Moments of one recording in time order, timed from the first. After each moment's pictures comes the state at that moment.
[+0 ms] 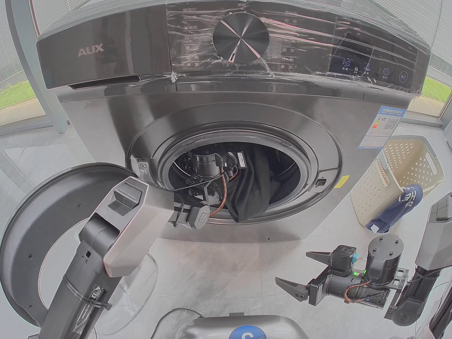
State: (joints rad) left arm -0.54 2.68 -1.93 -0.89 0.23 -0.18; right arm 0.68 1.98 -0.09 -1.55 0.05 0.11
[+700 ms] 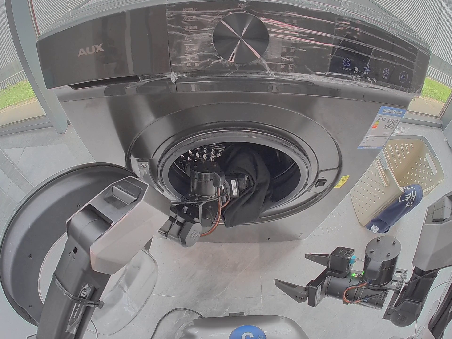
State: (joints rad) left arm -0.55 2.60 -1.62 -0.87 0.27 -0.22; right arm 0.68 2.00 -0.09 -1.55 0.05 0.11
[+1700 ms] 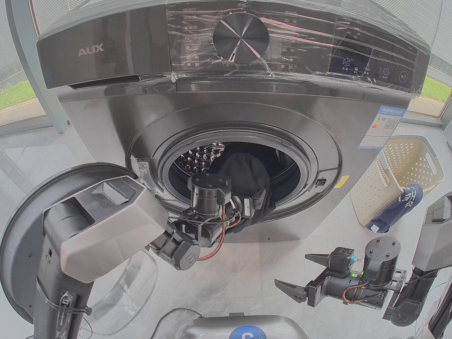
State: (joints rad) left arm -0.65 2.41 -1.25 -1.02 0.16 -0.19; right arm 0.68 2.01 -0.09 -1.55 0.05 0.11
